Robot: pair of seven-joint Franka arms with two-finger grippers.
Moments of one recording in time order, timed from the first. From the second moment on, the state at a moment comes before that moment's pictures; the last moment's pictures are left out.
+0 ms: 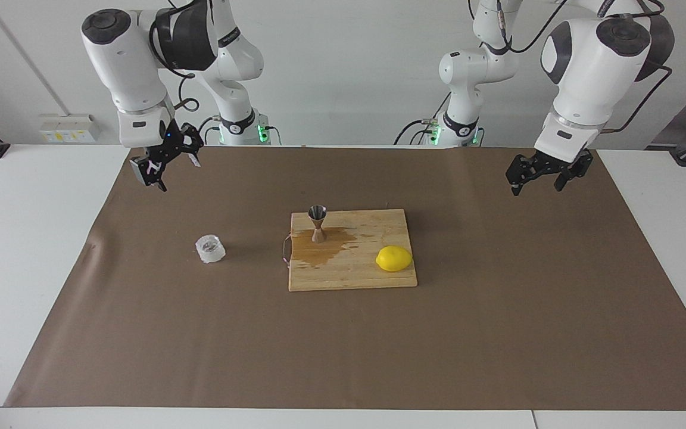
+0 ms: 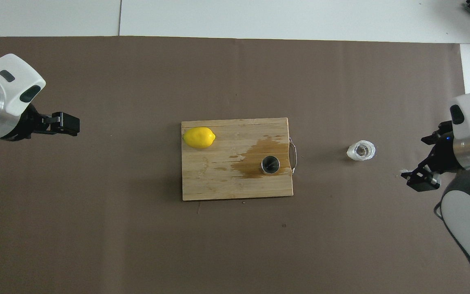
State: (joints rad) left arm 0.10 -0.01 -0.25 -1.74 0.05 1.74 -0.17; right arm -0.01 -0.16 0.02 -2.01 -0.02 1.86 -1.01
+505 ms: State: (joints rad) left arm 0.03 -0.02 -0.12 -1.72 0.01 1.70 -0.10; right arm -0.01 -0.03 0.02 -2.13 0.09 2.12 -1.54
